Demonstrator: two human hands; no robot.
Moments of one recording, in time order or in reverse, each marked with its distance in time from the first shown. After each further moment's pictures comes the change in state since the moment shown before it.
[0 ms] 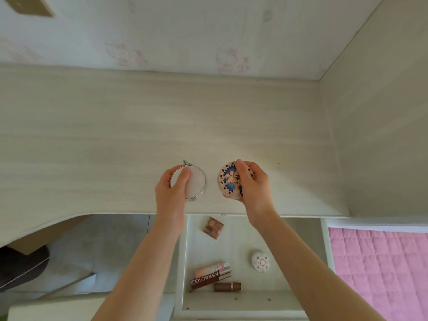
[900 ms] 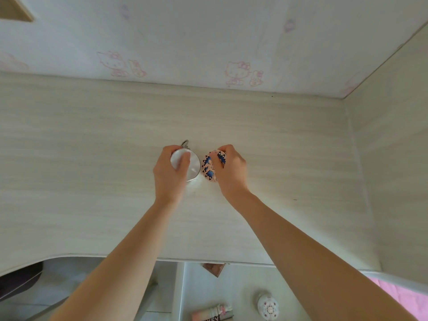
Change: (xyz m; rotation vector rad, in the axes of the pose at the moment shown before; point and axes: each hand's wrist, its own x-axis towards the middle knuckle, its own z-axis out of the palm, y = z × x) left_hand 0.144 0.011 0.043 0.509 0.061 0.504; right_hand 0.144 -0.006 0.075 -0.632 -0.030 -0.351
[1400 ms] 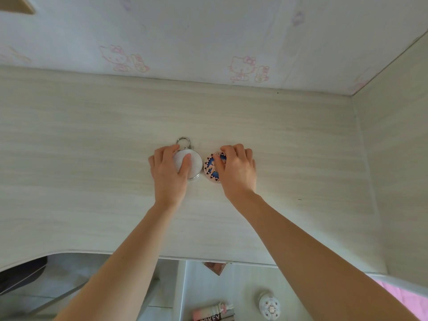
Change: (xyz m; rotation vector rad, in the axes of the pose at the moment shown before) left_hand -0.001 -0.021 -0.003 0.265 -0.001 0.094; right_hand 0.003 0.023 0.009 -0.524 0.184 -0.261
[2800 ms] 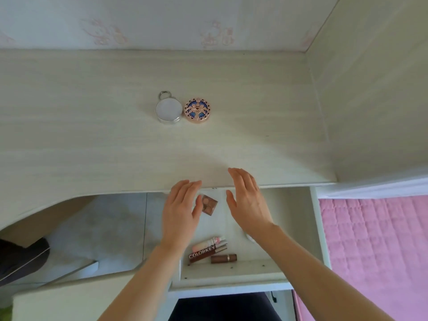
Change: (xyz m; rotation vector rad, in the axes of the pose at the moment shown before) left_hand -0.220 -0.010 -0.049 0.204 -0.190 0.465; right_hand -0.221 0.049 -0.079 0.079 -0.160 -0.127
